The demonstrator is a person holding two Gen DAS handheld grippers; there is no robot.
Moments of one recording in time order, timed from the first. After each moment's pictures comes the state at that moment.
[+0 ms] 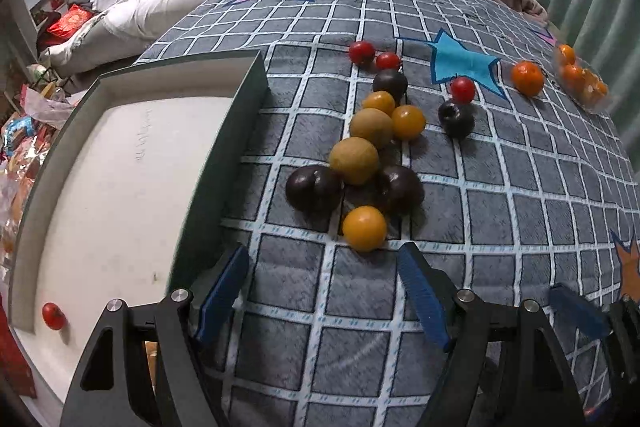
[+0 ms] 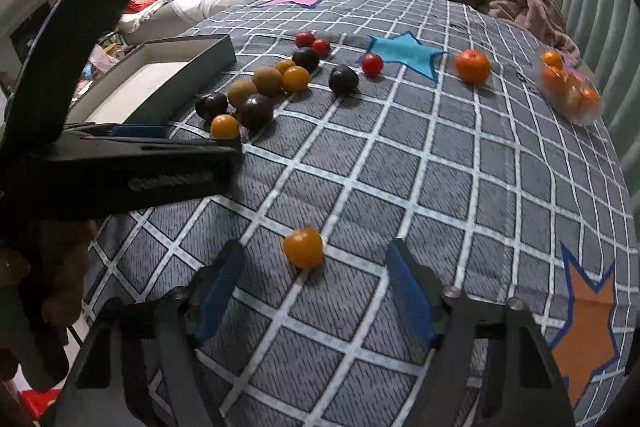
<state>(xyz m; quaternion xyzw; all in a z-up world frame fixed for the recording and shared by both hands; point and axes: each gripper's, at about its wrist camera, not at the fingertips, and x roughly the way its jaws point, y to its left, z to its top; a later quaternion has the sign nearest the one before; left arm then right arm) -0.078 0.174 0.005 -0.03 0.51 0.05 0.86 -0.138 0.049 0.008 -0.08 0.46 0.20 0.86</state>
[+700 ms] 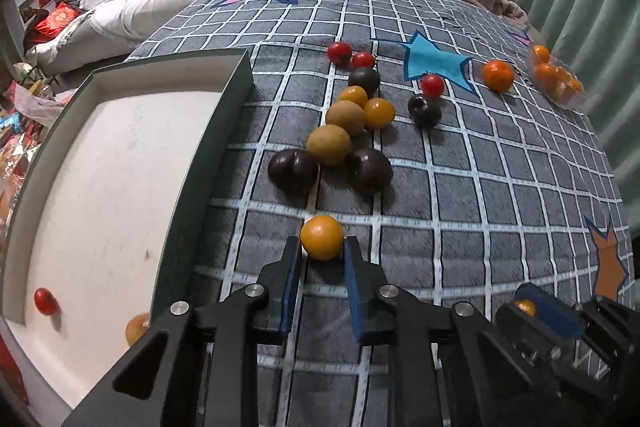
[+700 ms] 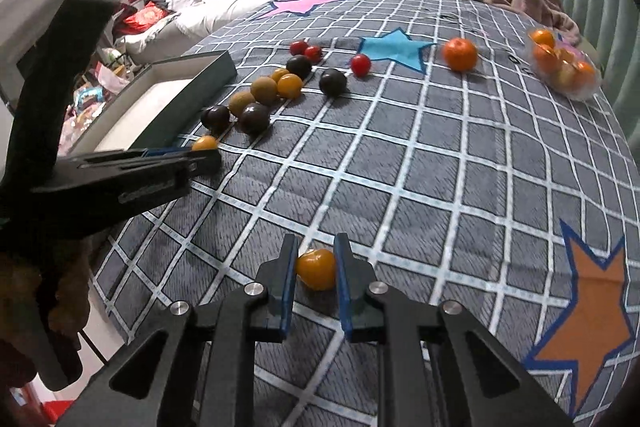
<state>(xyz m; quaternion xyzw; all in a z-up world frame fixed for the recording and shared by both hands) -0.098 0.172 0.015 -0.05 0.51 0.02 0.86 -0.146 0.017 0.015 -0.01 0.47 0.21 0.86</state>
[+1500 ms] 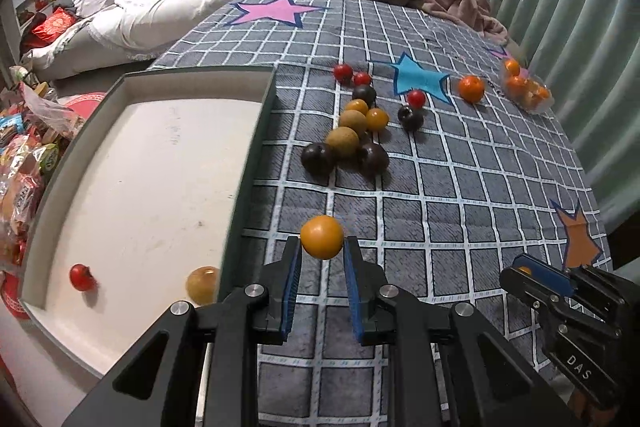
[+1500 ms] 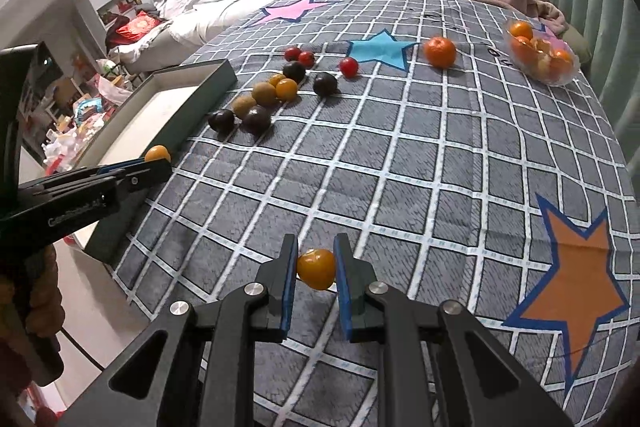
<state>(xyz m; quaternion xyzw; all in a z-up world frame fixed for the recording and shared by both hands) -0.146 0.197 0.049 -0.06 0.48 -0.01 0.88 -0.165 0.014 0.035 0.00 0.47 0.20 0.86</state>
